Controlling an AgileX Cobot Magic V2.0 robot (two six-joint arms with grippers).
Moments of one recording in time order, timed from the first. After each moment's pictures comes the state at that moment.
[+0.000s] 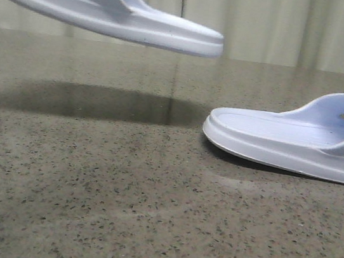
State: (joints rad) left arm -0.19 1.03 -0.69 -1.23 0.42 0.23; right arm 0.06 0.24 -0.54 -0.01 0.53 0.08
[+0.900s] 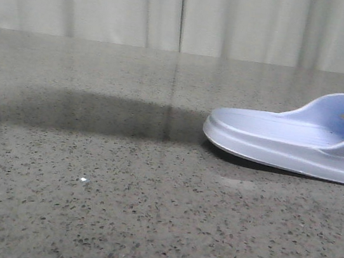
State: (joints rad) left arm -0.19 0.85 -0.69 -1.26 0.53 0.24; right arm 0.06 0.39 -0.38 -0.01 0.54 0.64
